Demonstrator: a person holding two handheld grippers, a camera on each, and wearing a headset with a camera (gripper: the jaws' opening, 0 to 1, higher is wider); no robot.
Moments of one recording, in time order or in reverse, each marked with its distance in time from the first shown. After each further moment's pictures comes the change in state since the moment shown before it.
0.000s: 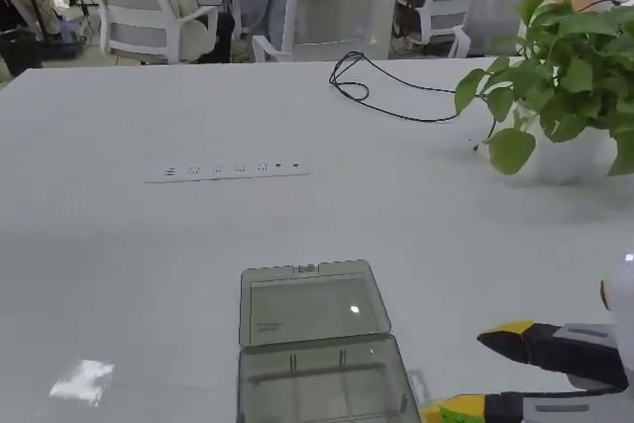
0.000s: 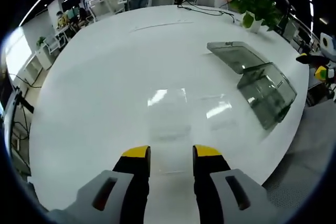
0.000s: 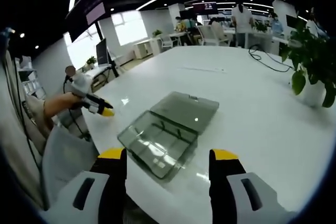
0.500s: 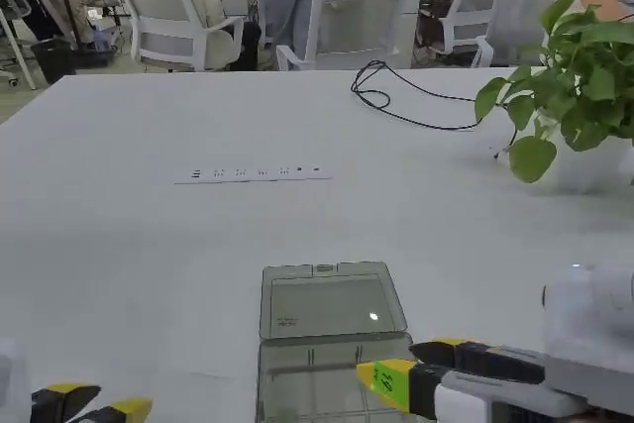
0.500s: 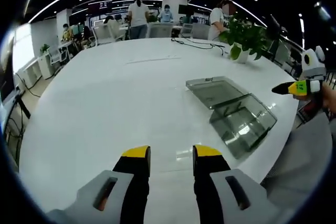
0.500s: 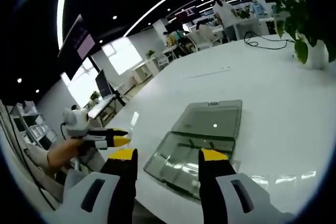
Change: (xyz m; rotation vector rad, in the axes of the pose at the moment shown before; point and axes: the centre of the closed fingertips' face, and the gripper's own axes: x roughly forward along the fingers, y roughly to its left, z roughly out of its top) left arm -0.023 -0.044 0.041 -0.044 -0.275 -0.053; right arm 0.041 0.044 0.024 0.284 -0.160 0.082
